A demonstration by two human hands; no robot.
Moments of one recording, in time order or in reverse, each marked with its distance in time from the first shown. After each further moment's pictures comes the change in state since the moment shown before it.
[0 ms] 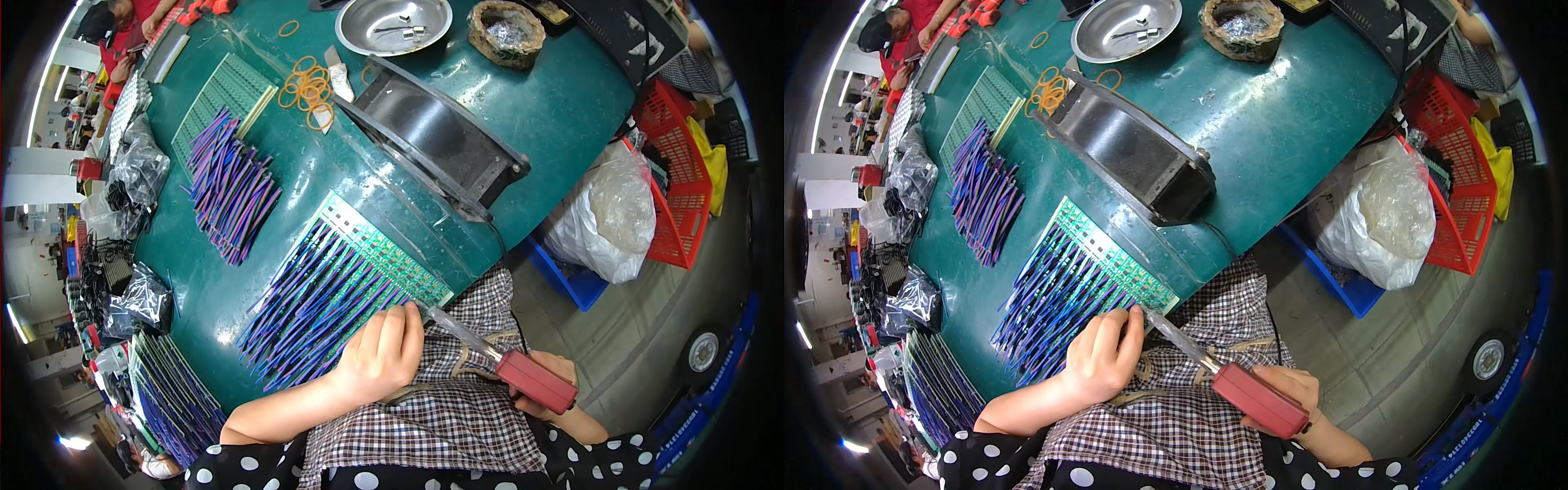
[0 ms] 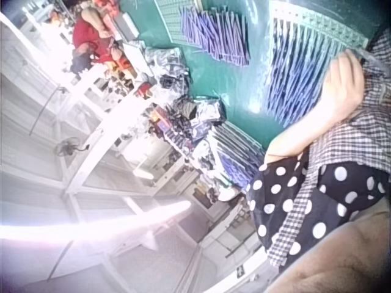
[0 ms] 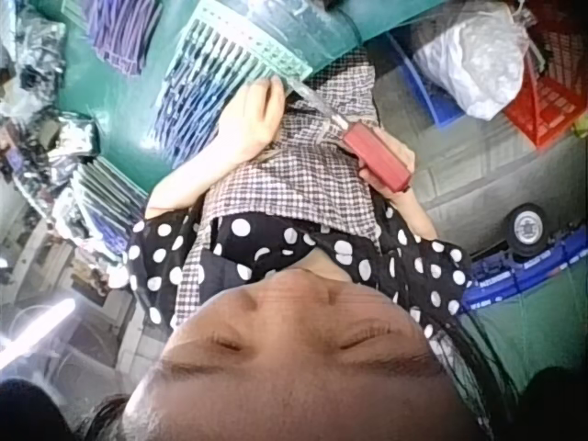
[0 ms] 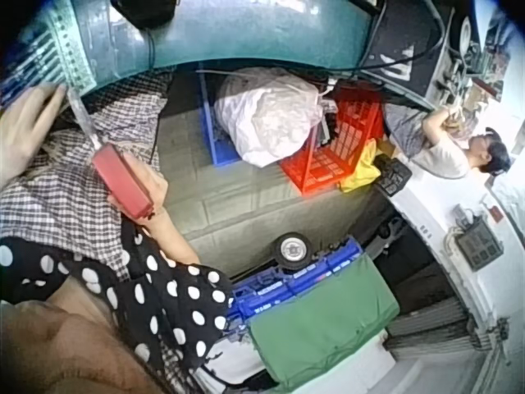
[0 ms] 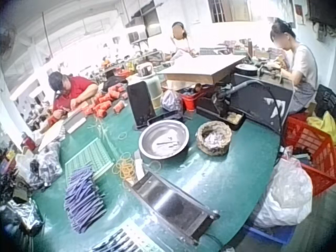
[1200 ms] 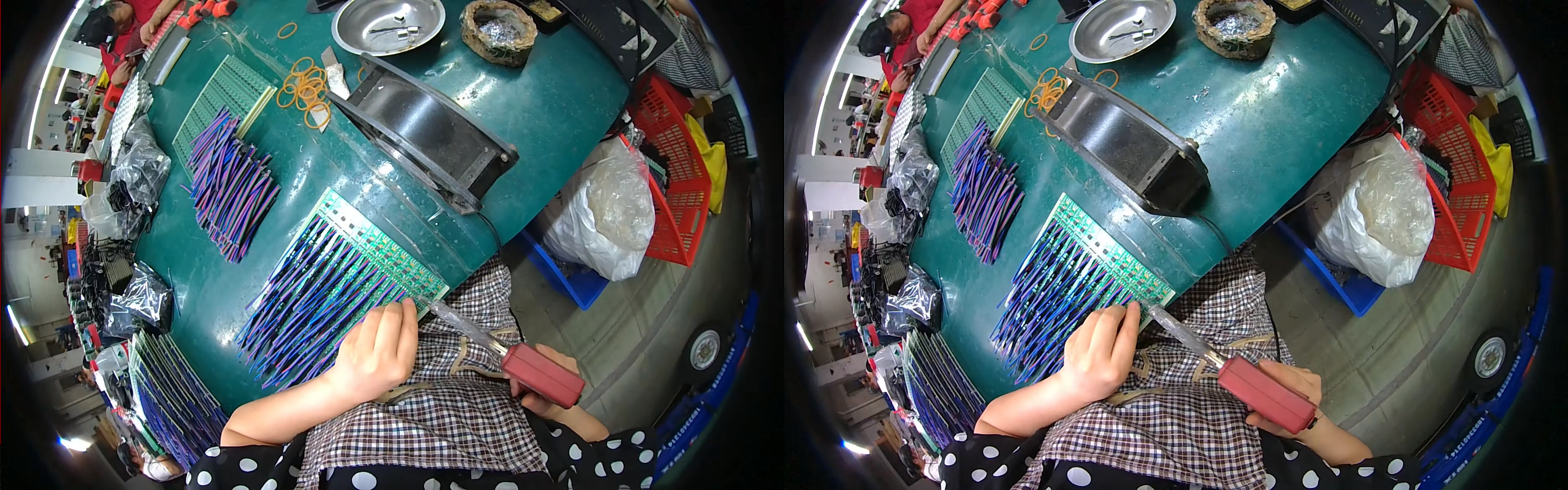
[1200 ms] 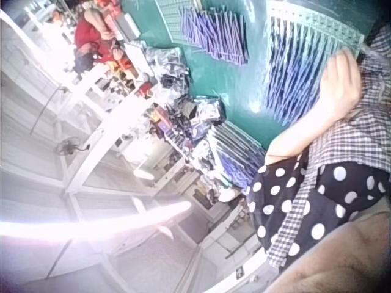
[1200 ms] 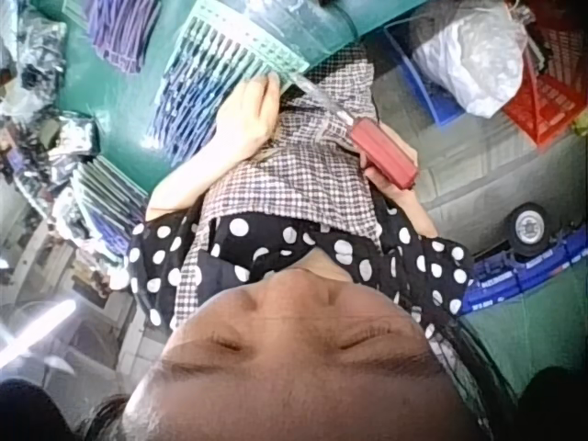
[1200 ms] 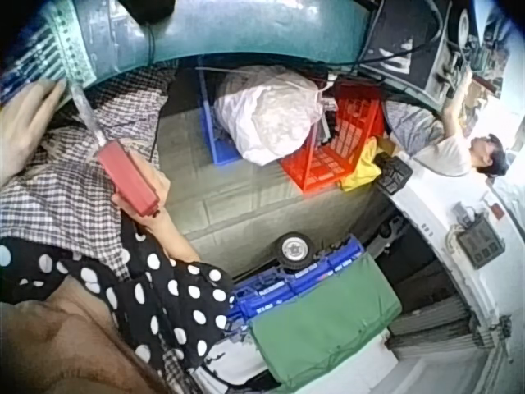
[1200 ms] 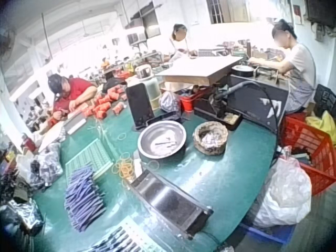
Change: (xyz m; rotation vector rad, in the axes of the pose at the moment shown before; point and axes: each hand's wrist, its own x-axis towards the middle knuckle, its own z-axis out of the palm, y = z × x) left_hand -0.002 0.004 -0.002 -0.056 -0.022 -0.037; right_hand -0.015 -0.002 -0.001 0.149 -0.002 0.236
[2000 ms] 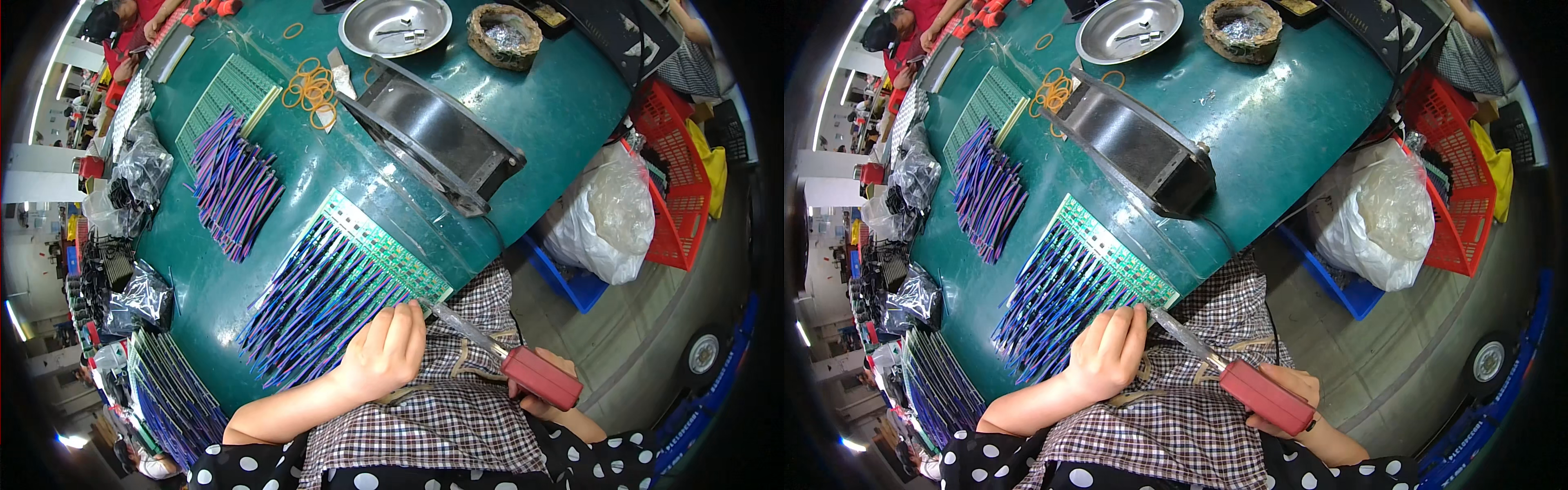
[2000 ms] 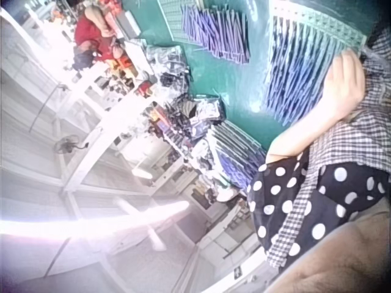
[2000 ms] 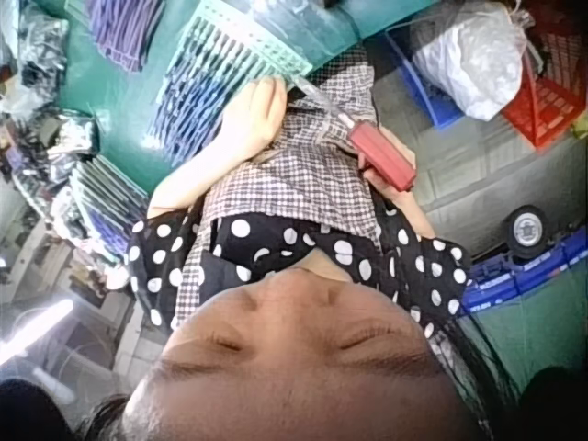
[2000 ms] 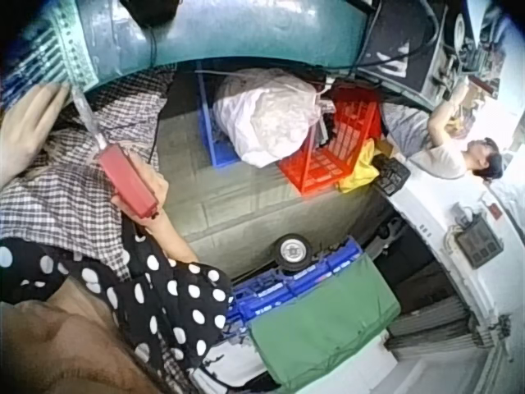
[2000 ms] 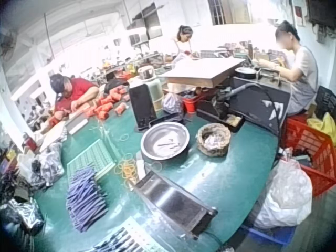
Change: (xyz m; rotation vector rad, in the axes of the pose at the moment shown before) left_hand 0.002 0.000 0.002 0.060 -0.006 0.064; right_hand 0.007 -0.003 0.011 -0.191 0.108 -0.227
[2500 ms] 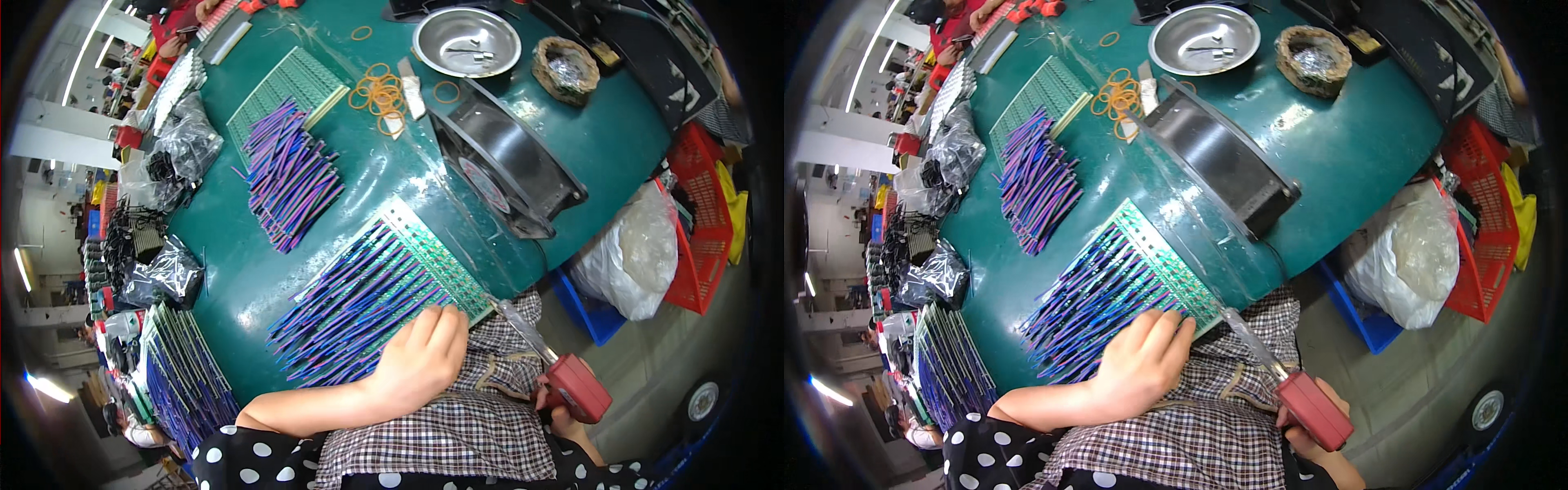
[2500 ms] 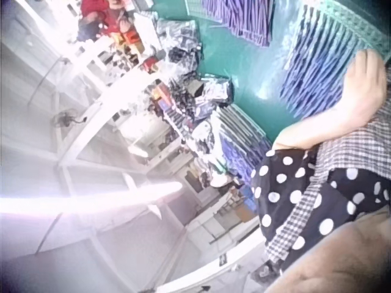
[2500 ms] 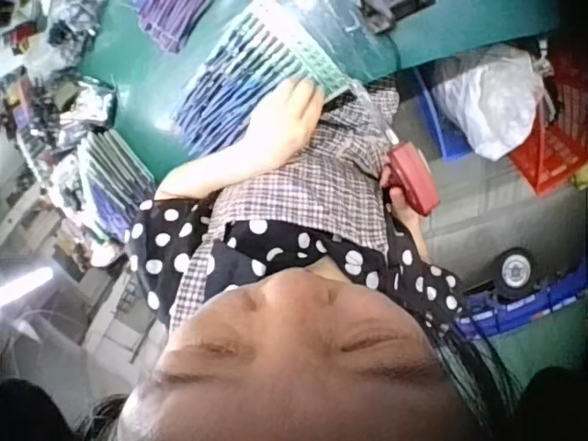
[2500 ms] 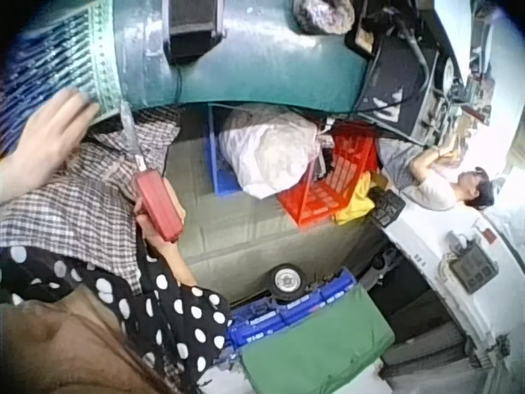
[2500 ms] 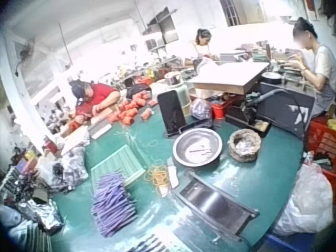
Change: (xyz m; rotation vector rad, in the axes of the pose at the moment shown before) left_hand 0.010 -0.001 -0.019 -0.170 -0.101 -0.137; right_hand 0.005 -0.013 0.001 0.569 0.108 0.353
